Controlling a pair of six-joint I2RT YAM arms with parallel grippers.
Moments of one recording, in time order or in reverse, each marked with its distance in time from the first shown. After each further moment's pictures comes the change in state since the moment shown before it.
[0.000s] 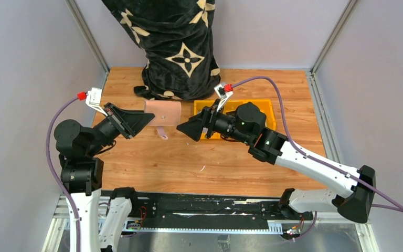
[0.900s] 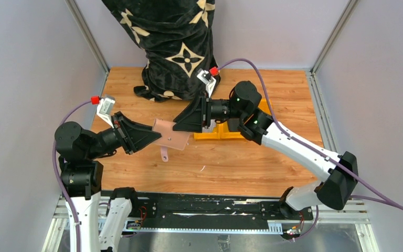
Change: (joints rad) left arm 0.001 -0.029 0.006 -0.071 0.296 0.100; right arm -0.138 0.211 0.140 0.255 -0.659 0.187
